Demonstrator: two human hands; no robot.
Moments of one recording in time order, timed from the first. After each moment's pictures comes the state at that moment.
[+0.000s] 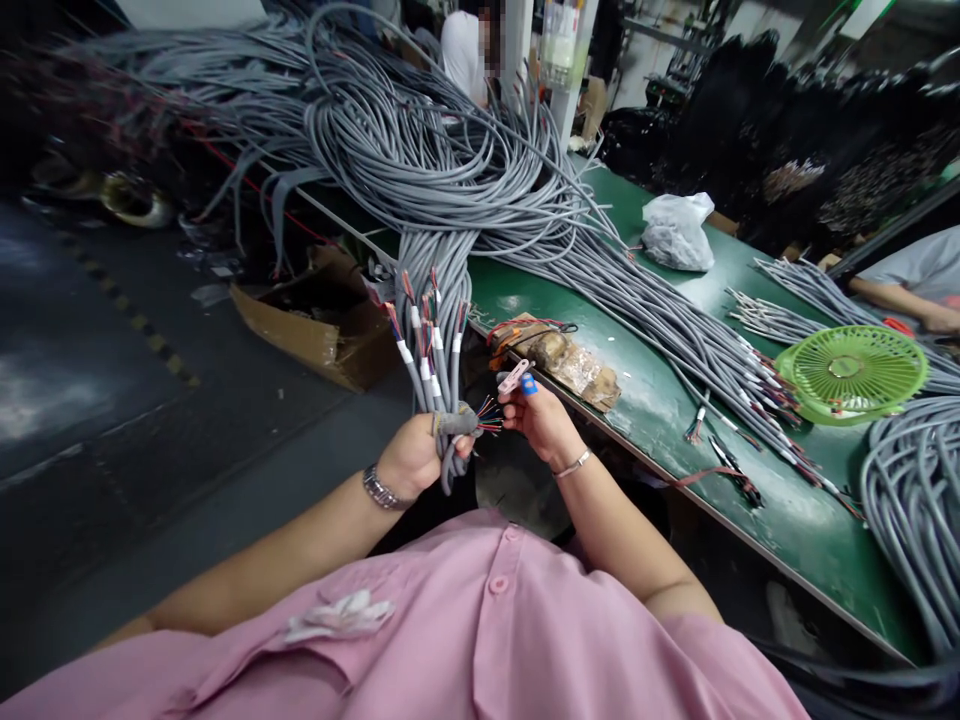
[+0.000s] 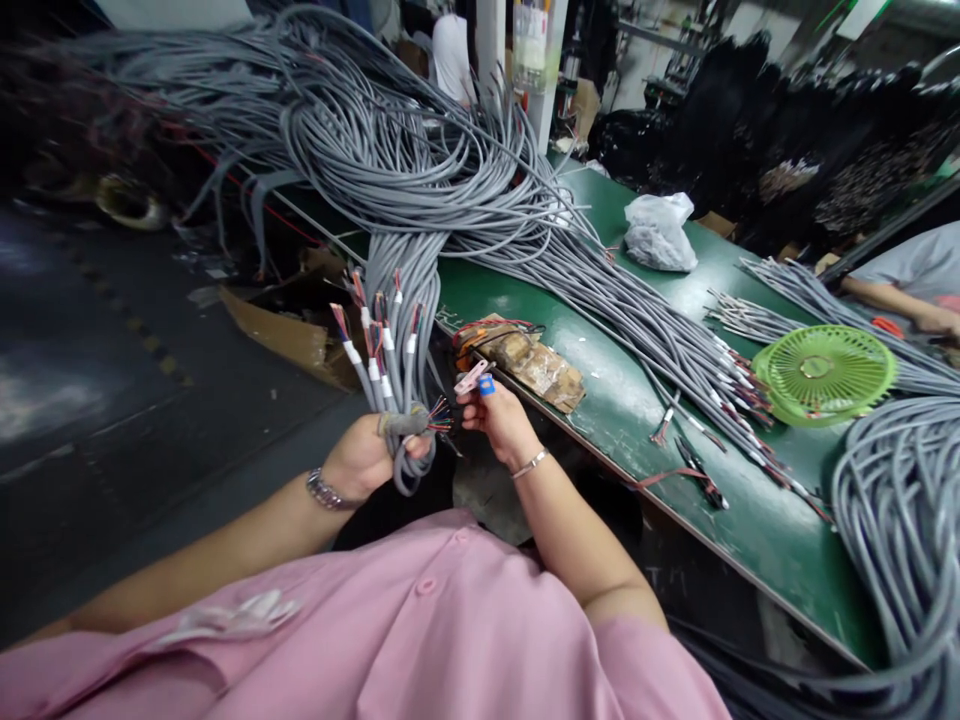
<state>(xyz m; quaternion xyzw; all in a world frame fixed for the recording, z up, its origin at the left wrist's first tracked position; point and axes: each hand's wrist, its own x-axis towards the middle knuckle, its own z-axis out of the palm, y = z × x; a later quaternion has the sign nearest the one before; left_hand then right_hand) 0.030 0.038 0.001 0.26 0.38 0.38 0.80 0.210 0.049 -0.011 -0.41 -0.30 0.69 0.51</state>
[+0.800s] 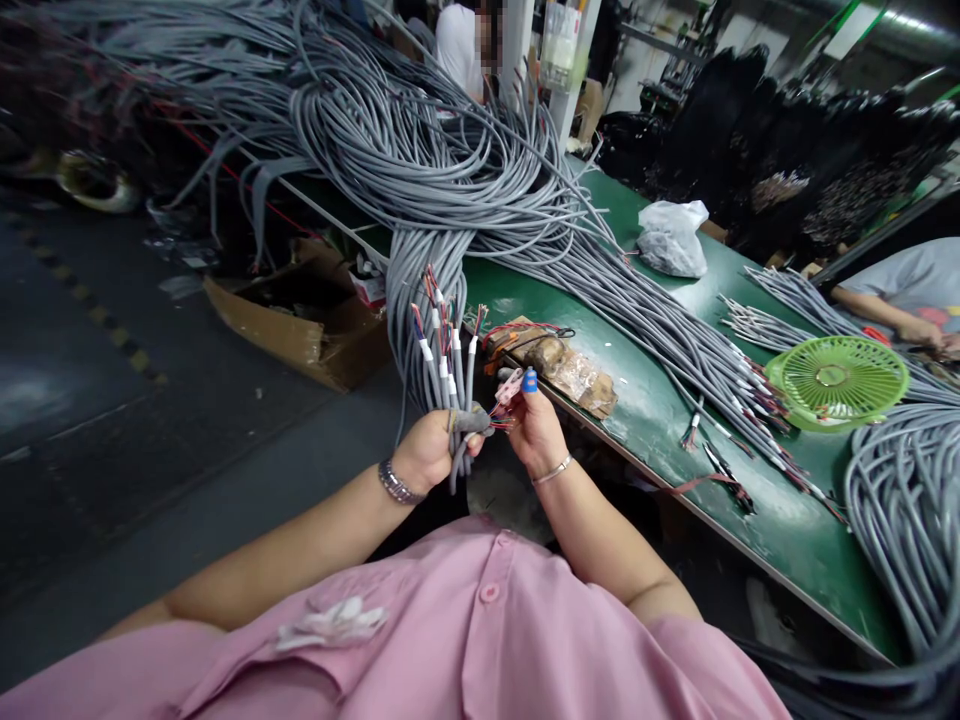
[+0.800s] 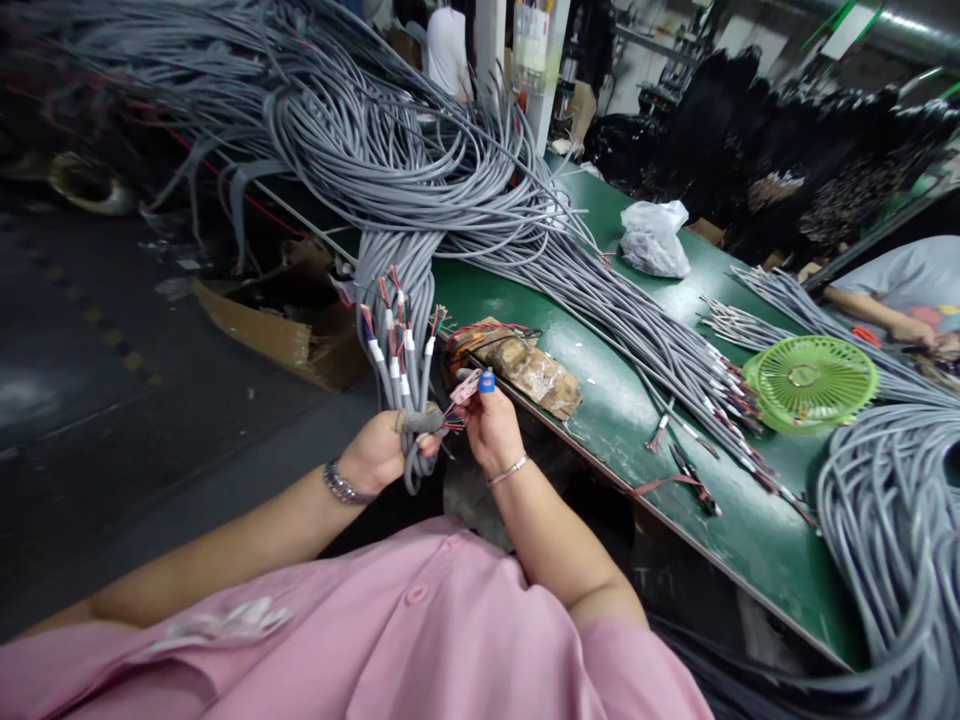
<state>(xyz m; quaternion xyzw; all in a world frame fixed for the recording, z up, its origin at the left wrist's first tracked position) 0.049 0.055 -0.008 0.26 0.36 0.38 0.81 0.187 0.060 -0.013 -0.35 -0.18 0.67 0.63</state>
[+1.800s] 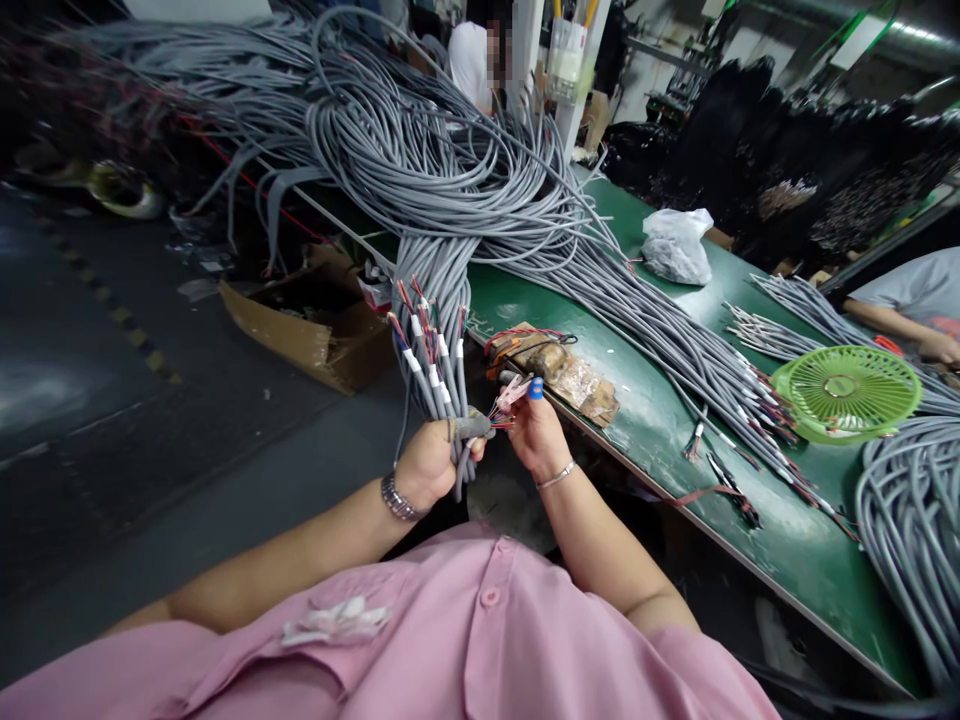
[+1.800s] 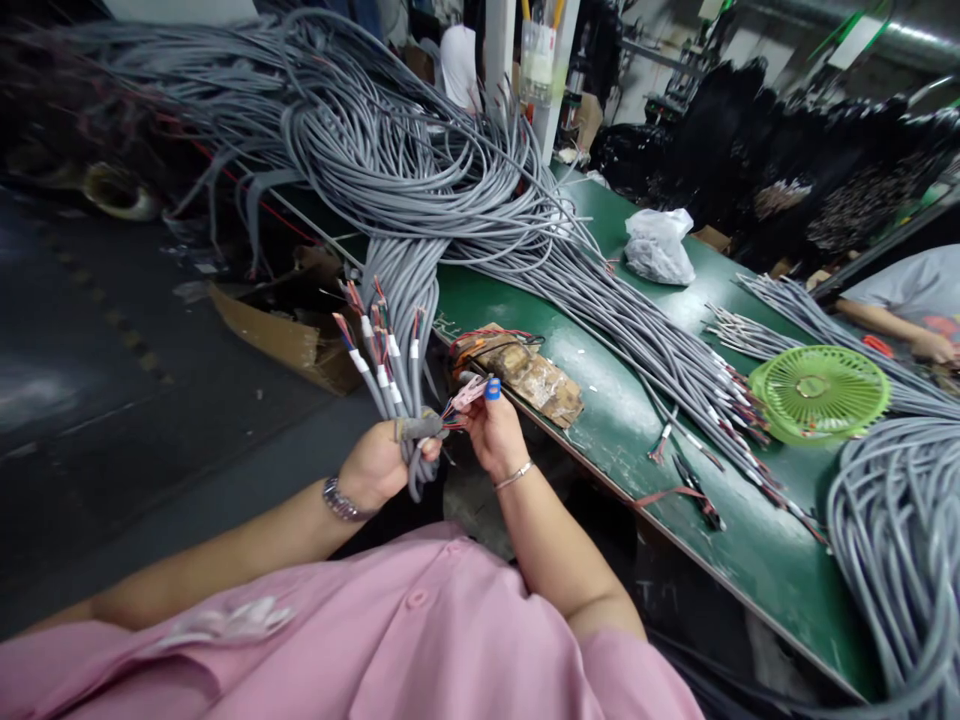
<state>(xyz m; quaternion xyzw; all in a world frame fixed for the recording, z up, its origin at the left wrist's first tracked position) 0.059 0.043 0.005 0.24 0.40 0.45 0.76 0.196 0.064 -0.026 -0.36 -0.24 0.67 0.61</state>
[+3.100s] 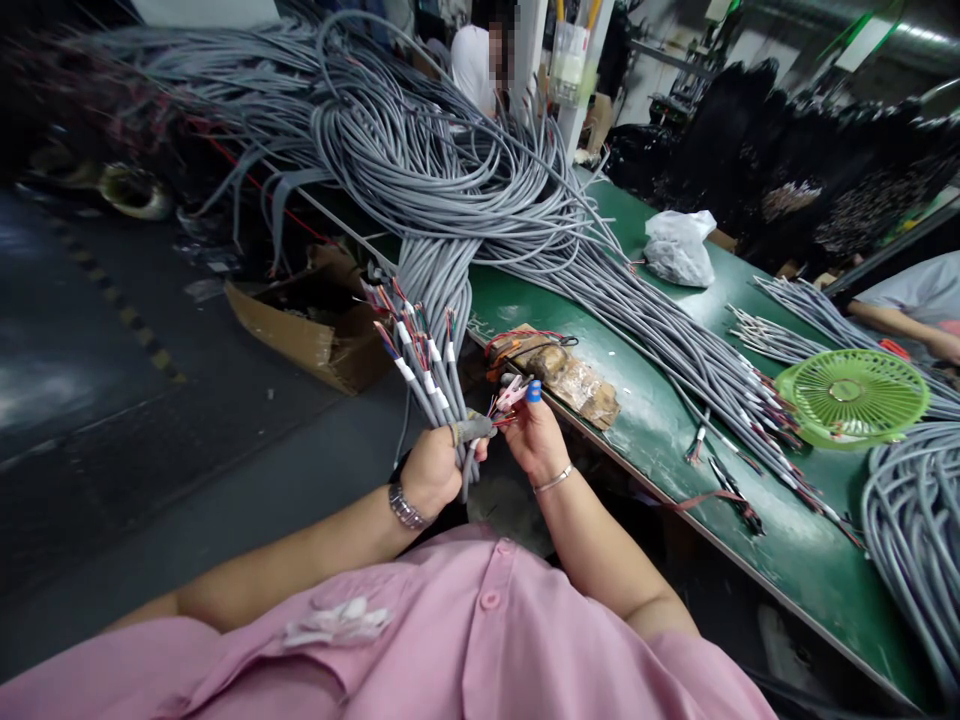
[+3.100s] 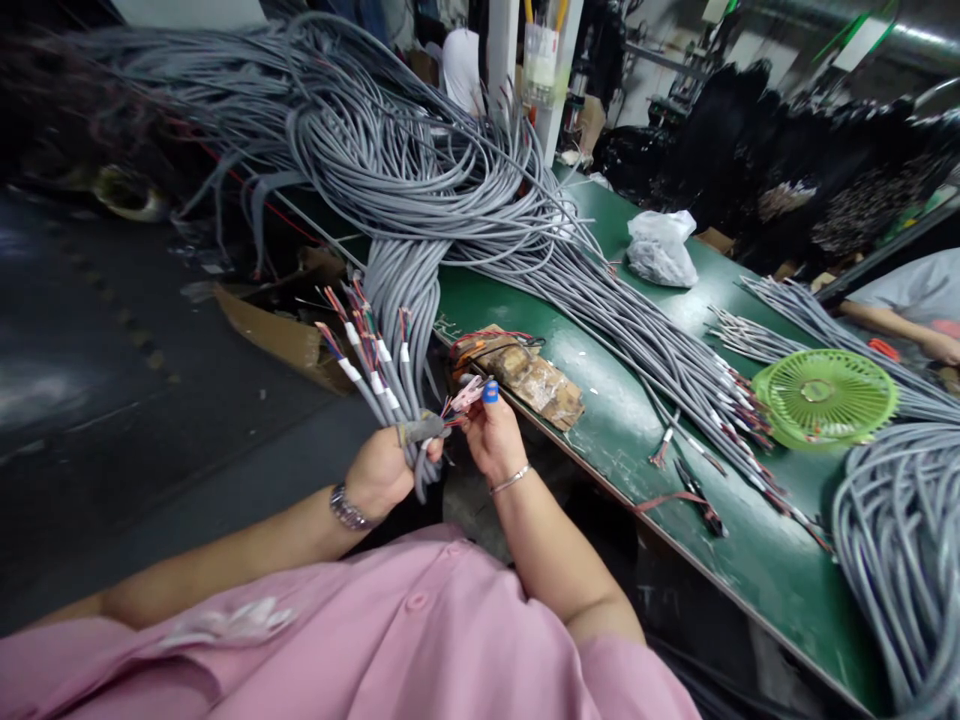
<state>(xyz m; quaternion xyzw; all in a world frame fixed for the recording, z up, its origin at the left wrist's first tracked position) 0.068 0.038 -0.006 0.25 0.43 0.50 0.71 0.194 0.064 -0.022 -0.29 -0.18 0.70 0.62</state>
